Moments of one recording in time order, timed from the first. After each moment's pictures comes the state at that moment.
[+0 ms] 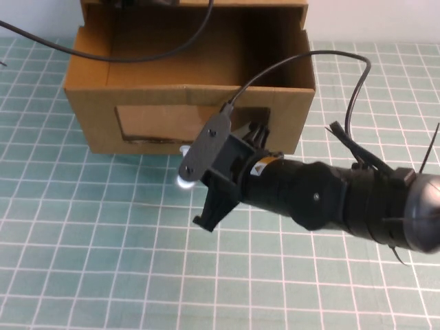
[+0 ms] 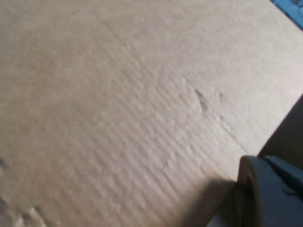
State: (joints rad) right arm 0.80 1.74 -1.09 0.62 -0.06 -1.14; left arm -0.18 1.98 -2.08 -0.85 1.14 0.61
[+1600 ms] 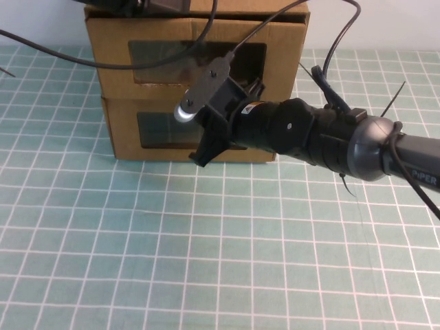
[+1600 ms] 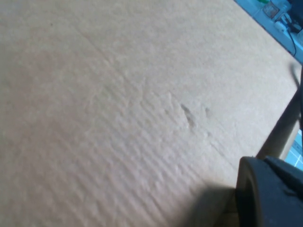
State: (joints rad) right arm 0.64 2.01 -1.50 0.64 0.05 -1.15; left arm -0.17 2.01 -2.09 -0.94 1.14 0.65
